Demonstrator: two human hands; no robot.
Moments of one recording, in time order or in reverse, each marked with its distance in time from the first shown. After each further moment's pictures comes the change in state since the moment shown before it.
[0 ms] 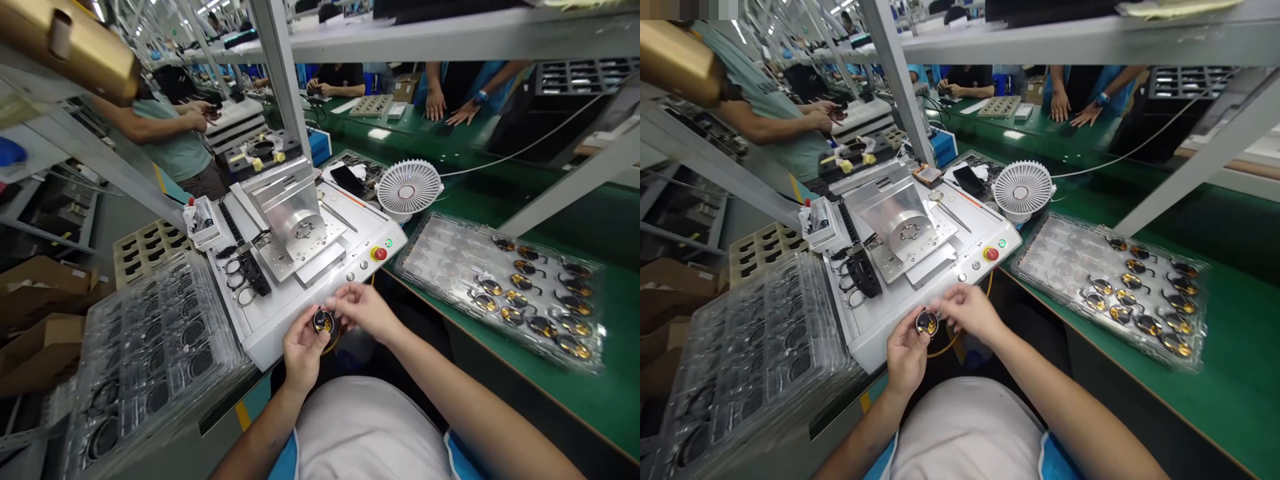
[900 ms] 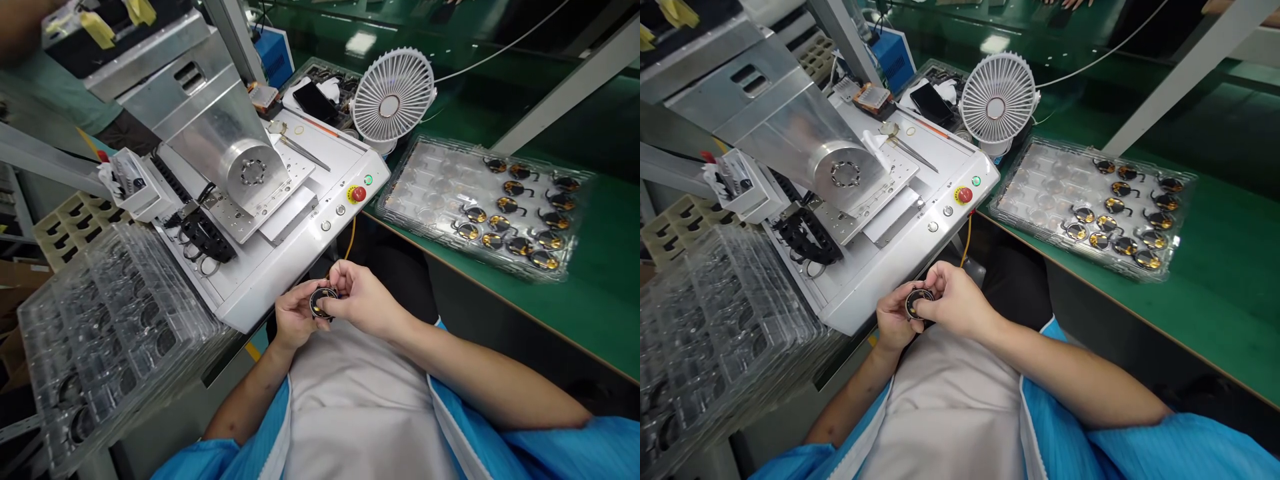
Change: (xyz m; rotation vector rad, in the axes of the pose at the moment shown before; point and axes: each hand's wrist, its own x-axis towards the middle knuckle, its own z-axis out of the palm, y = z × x) left_hand -0.003 -0.008 0.001 0.010 -0.271 -0.005; right_hand -0.066 0.008 0.005 0.105 -0.043 -0.001
